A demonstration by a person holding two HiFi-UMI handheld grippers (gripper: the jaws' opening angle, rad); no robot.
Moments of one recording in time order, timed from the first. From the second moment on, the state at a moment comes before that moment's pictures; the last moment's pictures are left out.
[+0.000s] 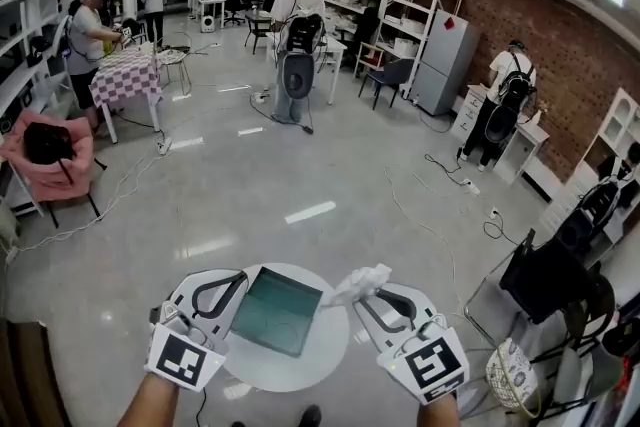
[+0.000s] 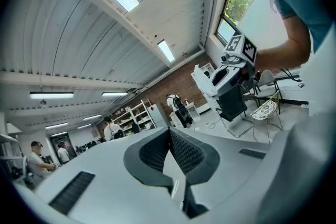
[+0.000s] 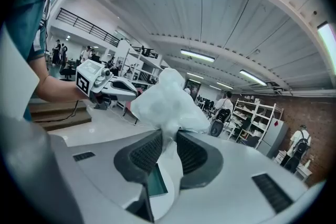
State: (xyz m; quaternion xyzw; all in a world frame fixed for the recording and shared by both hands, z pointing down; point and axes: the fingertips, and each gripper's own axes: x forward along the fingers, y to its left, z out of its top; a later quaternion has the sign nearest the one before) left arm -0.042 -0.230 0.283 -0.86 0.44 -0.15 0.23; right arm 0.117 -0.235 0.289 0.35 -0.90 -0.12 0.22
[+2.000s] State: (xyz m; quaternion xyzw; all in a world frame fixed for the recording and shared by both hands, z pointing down) left arm -0.138 -0.490 0.514 -0.85 0.48 -0.18 0.12; right arm -0.008 -0.506 0.570 0.24 -0.93 0.05 0.26
